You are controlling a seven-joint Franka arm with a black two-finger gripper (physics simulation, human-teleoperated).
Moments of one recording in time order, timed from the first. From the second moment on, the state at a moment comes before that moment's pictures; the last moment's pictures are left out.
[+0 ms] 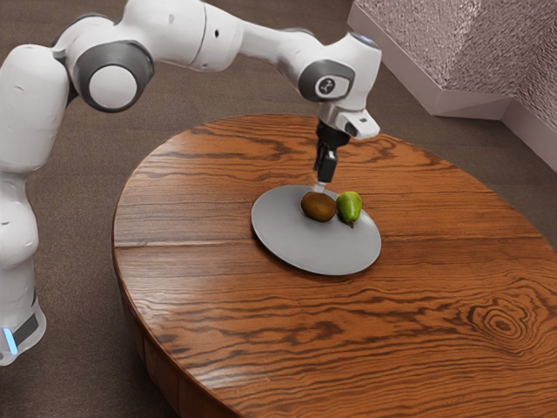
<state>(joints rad) 0.31 0.33 -0.20 -1.48 0.04 1.77 0.43</state>
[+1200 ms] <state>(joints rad) 0.30 0.38 -0.24 -1.52 -0.01 1.80 0.46</state>
